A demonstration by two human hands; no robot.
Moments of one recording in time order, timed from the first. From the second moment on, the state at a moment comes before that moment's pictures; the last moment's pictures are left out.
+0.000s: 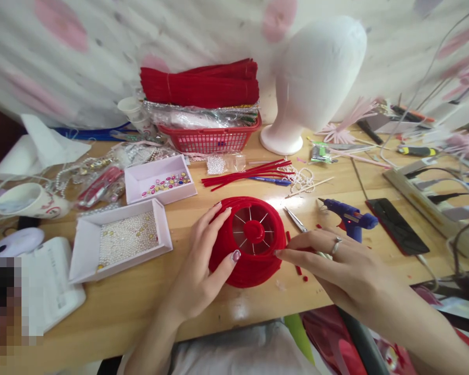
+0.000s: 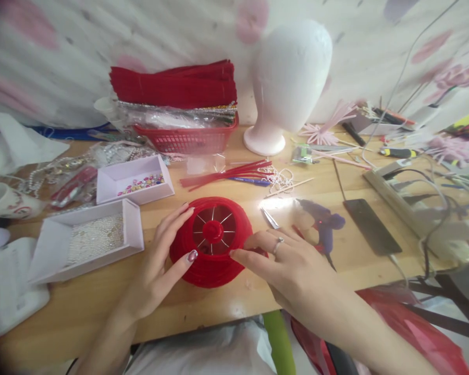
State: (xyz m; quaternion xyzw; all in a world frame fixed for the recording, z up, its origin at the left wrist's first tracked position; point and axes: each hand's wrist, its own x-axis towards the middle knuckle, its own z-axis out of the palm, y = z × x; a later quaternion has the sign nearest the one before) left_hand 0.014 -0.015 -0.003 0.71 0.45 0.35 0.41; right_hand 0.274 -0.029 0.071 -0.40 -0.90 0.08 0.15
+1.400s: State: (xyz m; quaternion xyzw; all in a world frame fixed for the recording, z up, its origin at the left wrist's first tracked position) left_hand 0.018 -0.025 -0.017 0.72 0.56 0.39 0.14; right_hand 0.252 -0.004 0.046 -0.36 -0.90 0.09 0.22
